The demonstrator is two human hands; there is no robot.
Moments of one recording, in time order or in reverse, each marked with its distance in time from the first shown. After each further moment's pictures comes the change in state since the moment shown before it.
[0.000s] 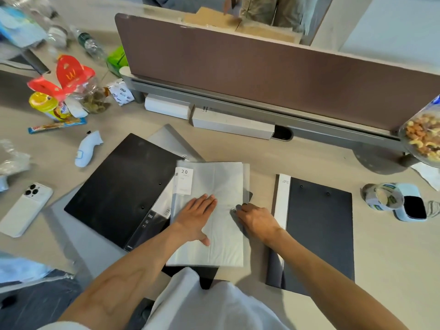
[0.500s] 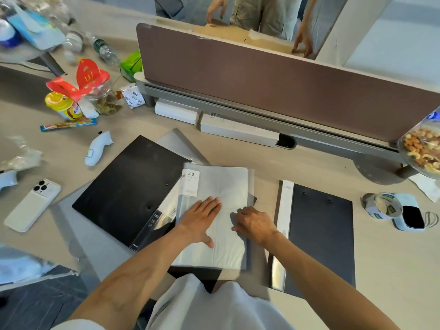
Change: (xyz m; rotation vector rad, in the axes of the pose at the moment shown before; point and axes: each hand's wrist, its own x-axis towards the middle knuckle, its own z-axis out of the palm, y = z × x) left_hand -0.006 -0.002 0.004 0.013 0.061 0.030; right_hand 0.010 -0.018 -0.011 0.104 -0.166 0.078
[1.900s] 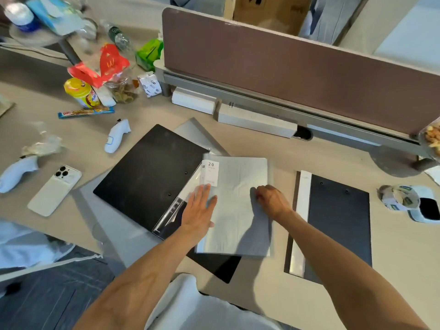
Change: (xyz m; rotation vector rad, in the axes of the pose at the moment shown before) left_hand -0.048 -0.020 0.020 -0.038 0.113 -0.272; right_hand 0.035 -0.002 -0.004 0.179 0.035 0.355
